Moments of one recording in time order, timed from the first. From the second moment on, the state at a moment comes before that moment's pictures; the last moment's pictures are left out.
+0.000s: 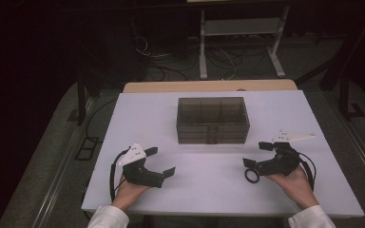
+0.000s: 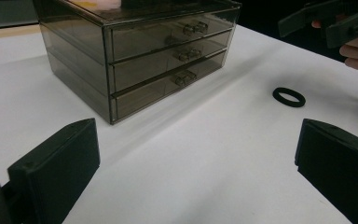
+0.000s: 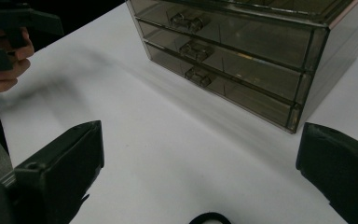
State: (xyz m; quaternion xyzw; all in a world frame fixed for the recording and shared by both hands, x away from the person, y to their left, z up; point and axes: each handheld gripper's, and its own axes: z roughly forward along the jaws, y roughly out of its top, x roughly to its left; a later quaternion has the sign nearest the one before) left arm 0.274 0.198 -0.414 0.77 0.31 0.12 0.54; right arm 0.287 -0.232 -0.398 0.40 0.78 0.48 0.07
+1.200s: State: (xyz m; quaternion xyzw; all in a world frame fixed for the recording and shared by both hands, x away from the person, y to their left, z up) left arm 0.273 0.197 -0.415 0.77 0.31 0.12 0.54; right arm 0.323 -0.199 -0.400 0.44 0.74 0.51 0.01
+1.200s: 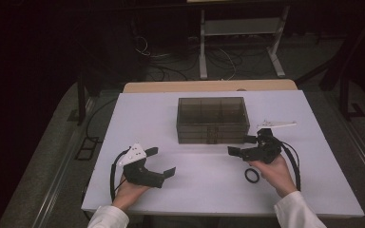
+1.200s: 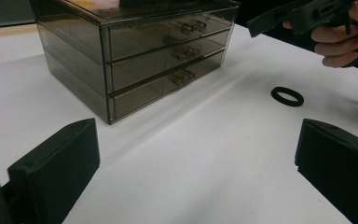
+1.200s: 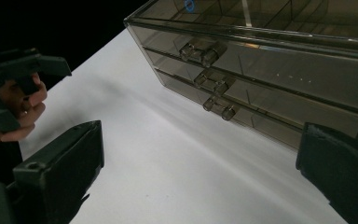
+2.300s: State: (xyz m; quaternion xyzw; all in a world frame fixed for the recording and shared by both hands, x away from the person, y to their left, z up) left arm 0.273 0.196 -0.415 0.77 0.31 0.11 0.54; right arm 0.339 -0.186 -0.415 0.50 0.66 0.55 -0.09
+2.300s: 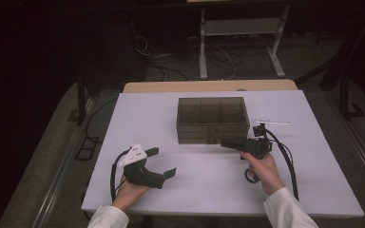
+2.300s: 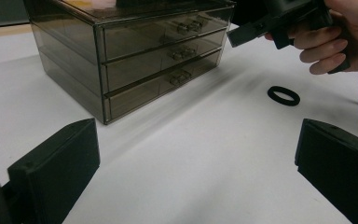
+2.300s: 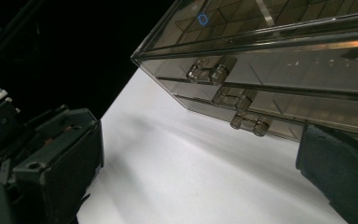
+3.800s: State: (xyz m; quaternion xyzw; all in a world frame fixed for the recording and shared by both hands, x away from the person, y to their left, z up) left arm 0.273 0.196 -0.415 0.77 0.31 0.11 0.54; right arm 0.347 -0.169 -0.431 0.59 0.49 0.61 -0.20
